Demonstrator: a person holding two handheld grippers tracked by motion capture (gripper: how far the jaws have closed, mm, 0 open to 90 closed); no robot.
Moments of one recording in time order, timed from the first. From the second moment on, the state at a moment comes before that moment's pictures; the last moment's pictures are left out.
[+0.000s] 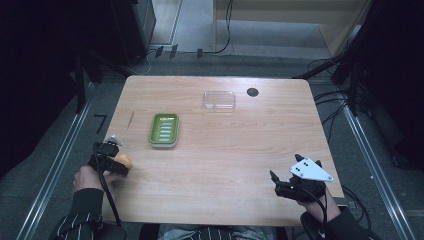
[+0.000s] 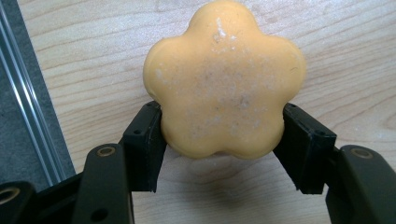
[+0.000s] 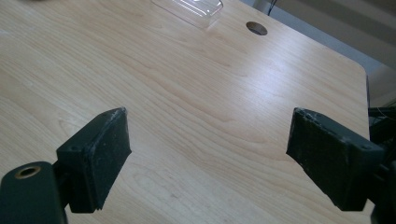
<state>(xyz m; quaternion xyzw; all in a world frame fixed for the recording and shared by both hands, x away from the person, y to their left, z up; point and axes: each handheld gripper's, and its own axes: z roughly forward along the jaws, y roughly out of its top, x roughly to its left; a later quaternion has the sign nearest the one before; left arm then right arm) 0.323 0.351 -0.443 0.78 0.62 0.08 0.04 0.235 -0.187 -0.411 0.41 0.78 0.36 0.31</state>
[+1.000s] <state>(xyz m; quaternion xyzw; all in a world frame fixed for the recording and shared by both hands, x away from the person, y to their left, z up) 0.325 0.349 -0.445 0.79 0.61 0.08 0.03 0.235 -0.188 -0.412 0.41 0.78 0.36 0.31</state>
